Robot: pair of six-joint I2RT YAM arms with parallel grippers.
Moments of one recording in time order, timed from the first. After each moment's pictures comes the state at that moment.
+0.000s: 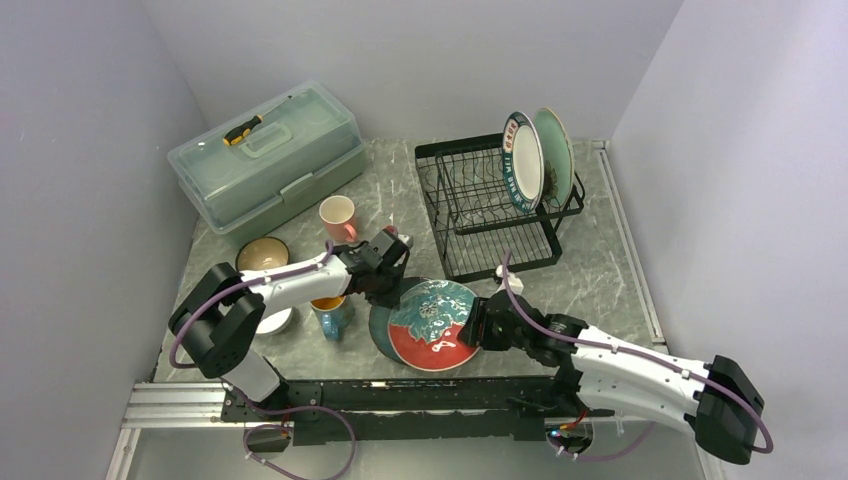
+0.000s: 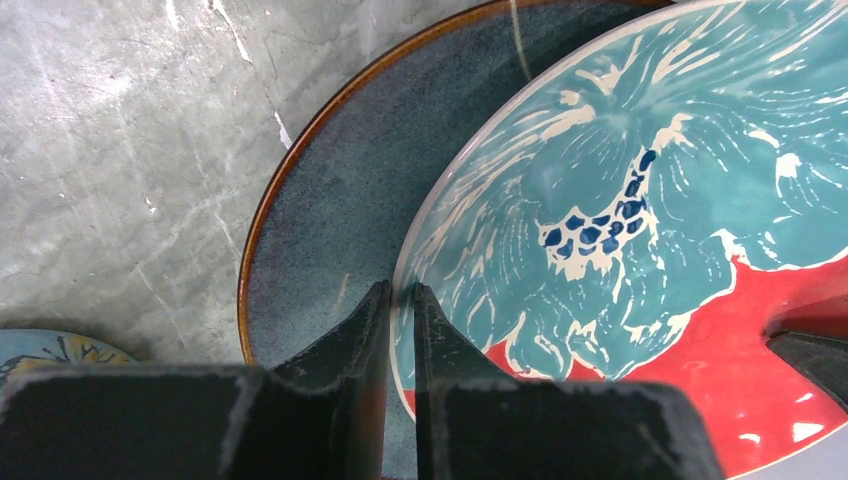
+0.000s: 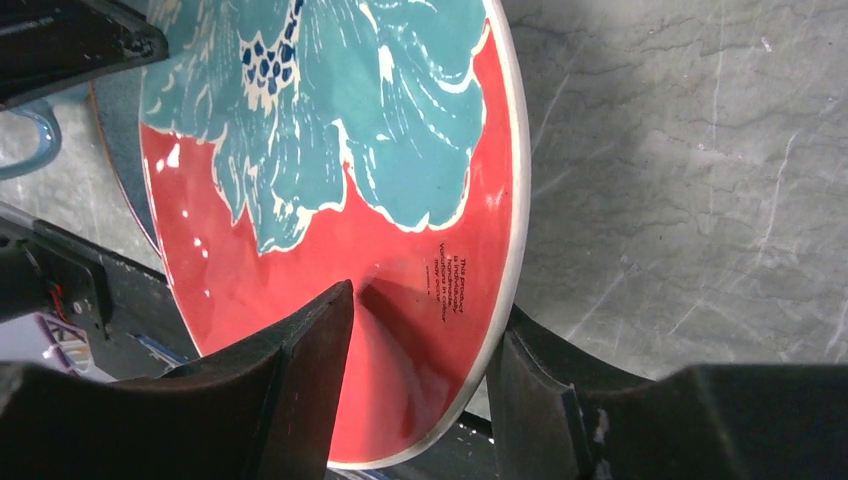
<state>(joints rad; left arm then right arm) -0.80 1.57 0.92 -0.45 0.04 -0.55 0.96 0.84 0.36 -0.35 0.13 0.96</state>
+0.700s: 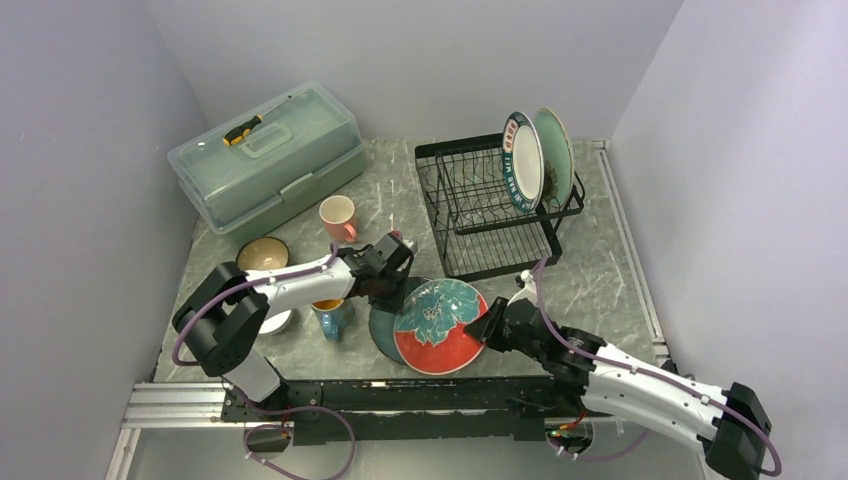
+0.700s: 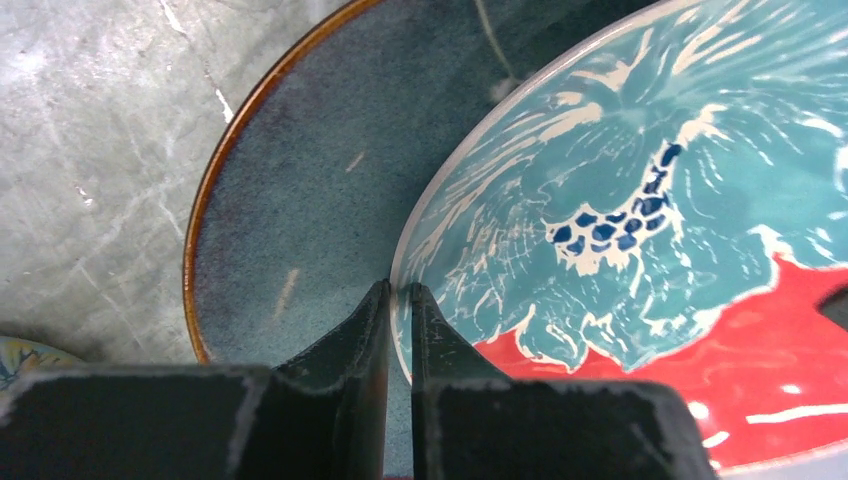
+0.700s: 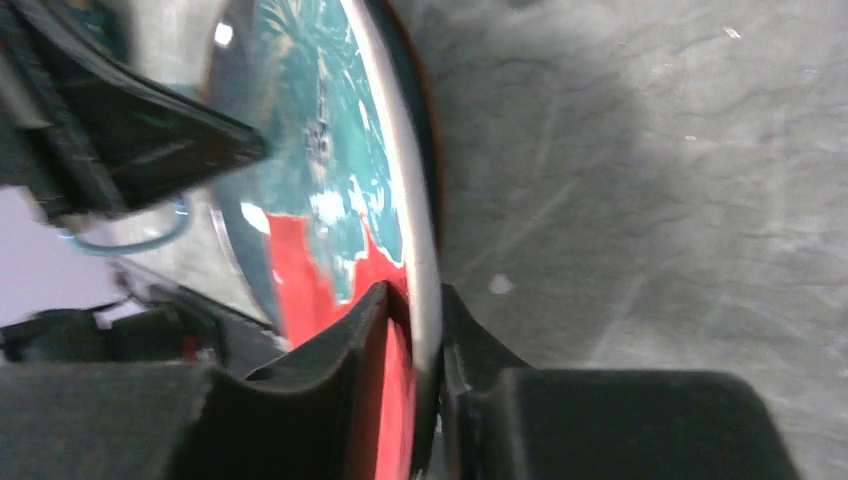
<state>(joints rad) -0.83 1.58 0.92 -0.44 0.08 -0.57 0.95 0.63 0.24 -0.31 0.20 1.16</state>
